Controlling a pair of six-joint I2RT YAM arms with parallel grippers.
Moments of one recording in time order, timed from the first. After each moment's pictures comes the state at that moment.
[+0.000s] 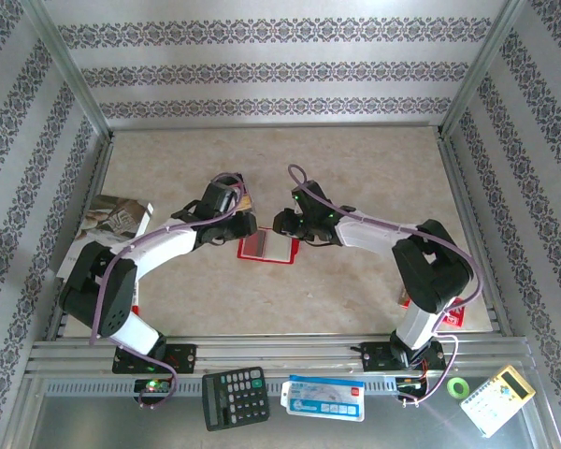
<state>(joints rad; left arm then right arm) -0.44 1.55 0.90 -0.26 0.19 -0.63 0.62 1.74 1.02 -0.13 -0.28 0.84</state>
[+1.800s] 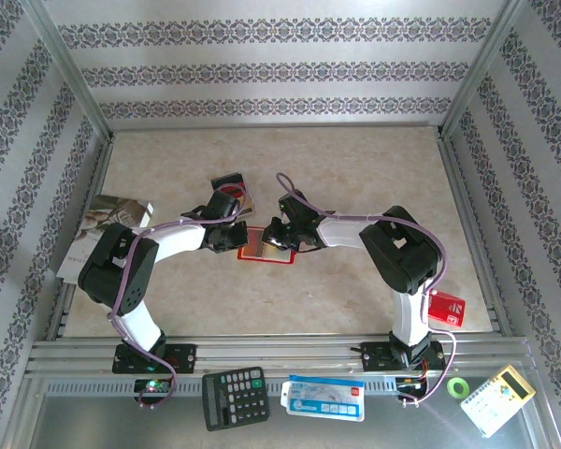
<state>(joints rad) -0.43 1.71 0.90 -0.26 0.19 -0.64 0.66 1.94 1.07 -0.03 -0.40 1.00</state>
